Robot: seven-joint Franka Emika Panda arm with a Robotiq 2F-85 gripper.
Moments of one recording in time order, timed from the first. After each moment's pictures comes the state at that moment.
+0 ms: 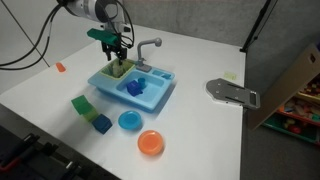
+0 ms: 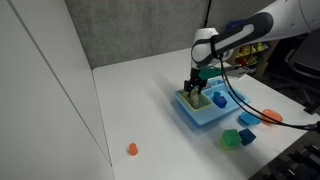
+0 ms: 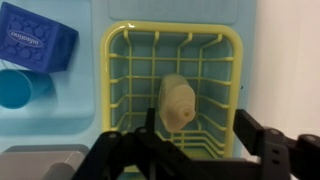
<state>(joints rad) 0.09 0.90 0.03 -1.42 0.09 2.15 0.10</state>
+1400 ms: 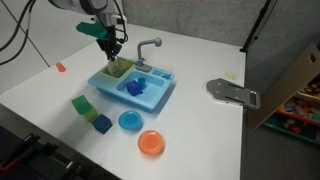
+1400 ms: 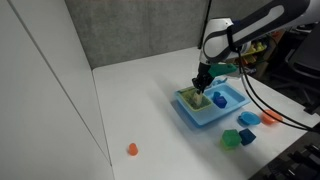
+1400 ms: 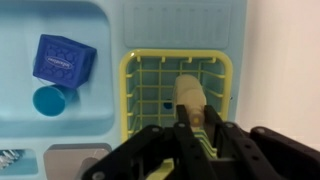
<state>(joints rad) 0.10 0.67 0.02 -1.71 0.09 2.30 0.11</state>
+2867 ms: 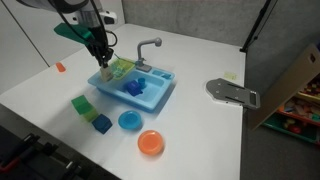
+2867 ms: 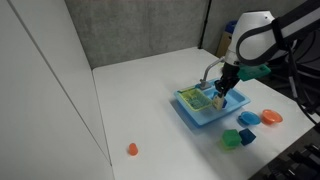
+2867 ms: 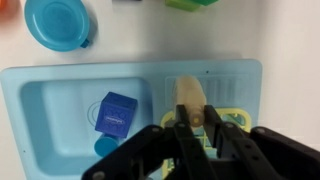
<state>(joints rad) 0.09 0.34 -0.02 -2.16 0.07 2.45 0.12</state>
